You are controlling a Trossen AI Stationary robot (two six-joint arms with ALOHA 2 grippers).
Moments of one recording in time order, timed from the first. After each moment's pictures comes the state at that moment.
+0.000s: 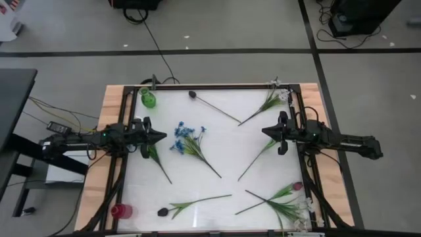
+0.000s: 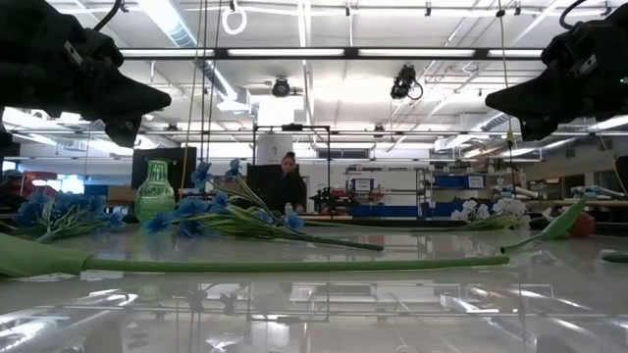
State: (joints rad) left arm 0.07 0.10 0.02 0.08 -0.04 -0.30; right arm -0.16 0.02 0.01 0.02 0.00 0.16
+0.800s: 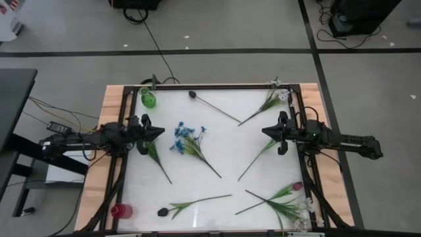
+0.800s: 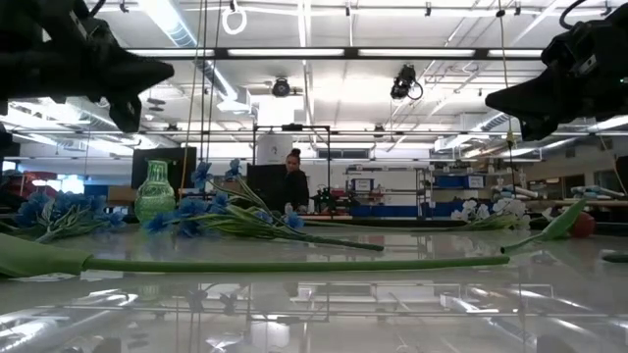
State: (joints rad) left arm 0.07 0.10 0.02 0.26 -0.09 -0.40; right arm -0.16 0.02 0.01 0.02 0.00 0.16
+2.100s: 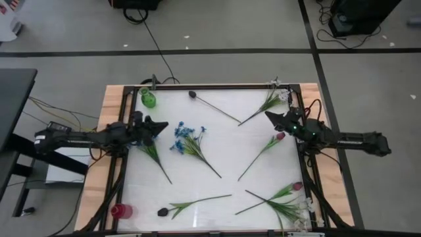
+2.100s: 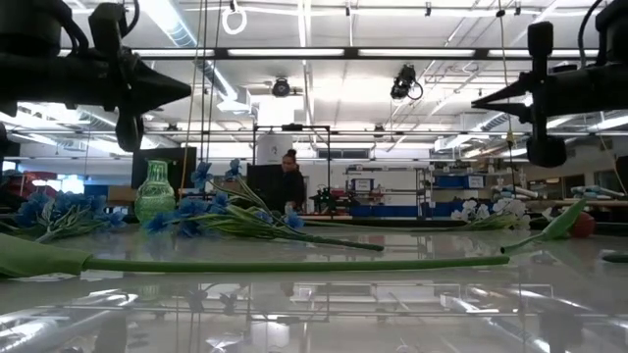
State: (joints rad) left arm 0.07 0.38 0.02 0.47 -0.27 -0.71; right arm -0.16 0.23 0.01 0.31 0.44 1.29
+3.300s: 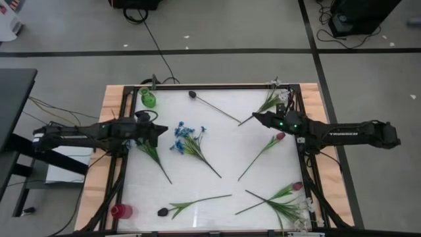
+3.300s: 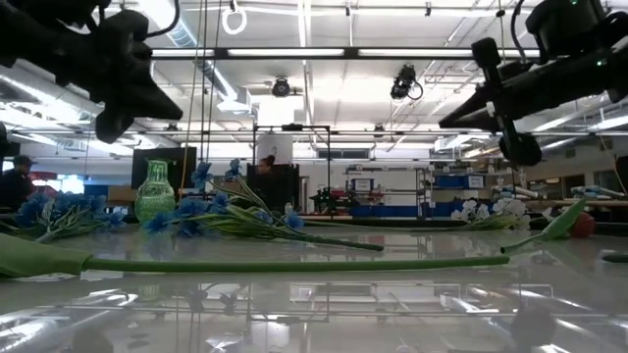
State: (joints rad) left arm 0.07 0.47 0.35 -0.28 -0.24 -0.72; right arm -0.24 0.73 0.21 0.30 0.29 1.16
